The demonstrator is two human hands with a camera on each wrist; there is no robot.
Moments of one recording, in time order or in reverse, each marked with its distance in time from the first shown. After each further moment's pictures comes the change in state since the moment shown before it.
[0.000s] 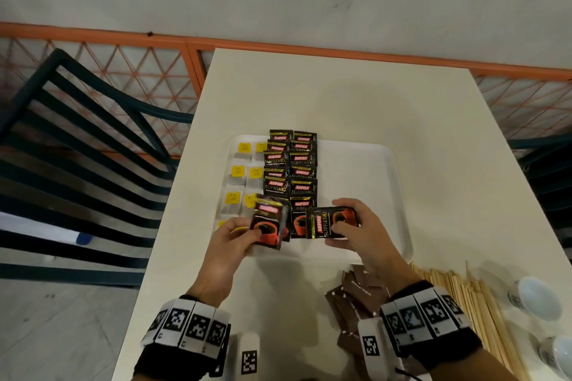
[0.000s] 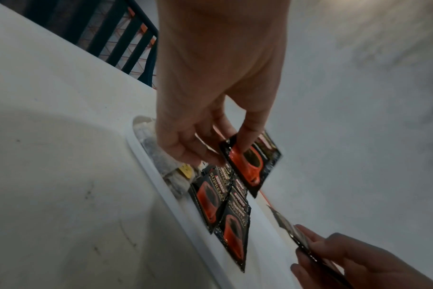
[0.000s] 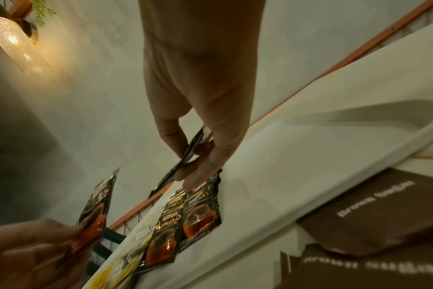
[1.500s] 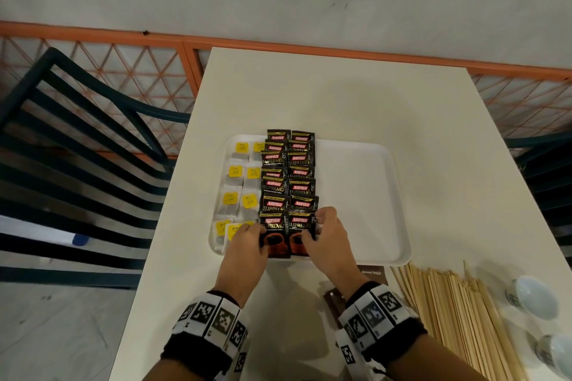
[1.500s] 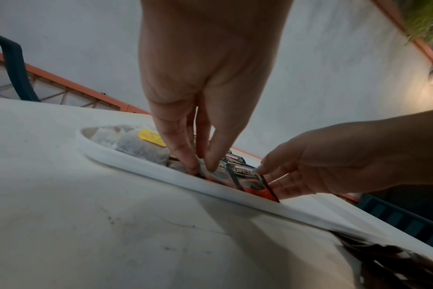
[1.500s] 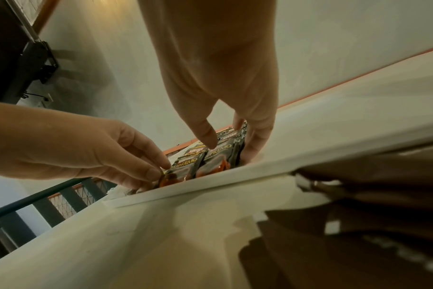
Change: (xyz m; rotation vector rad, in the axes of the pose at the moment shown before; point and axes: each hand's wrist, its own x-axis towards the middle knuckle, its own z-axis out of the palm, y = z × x) left_hand 0.018 -0.027 0.015 1.064 -0.019 0.369; right_hand 0.016 0.039 0.046 -0.597 0.157 -0.123
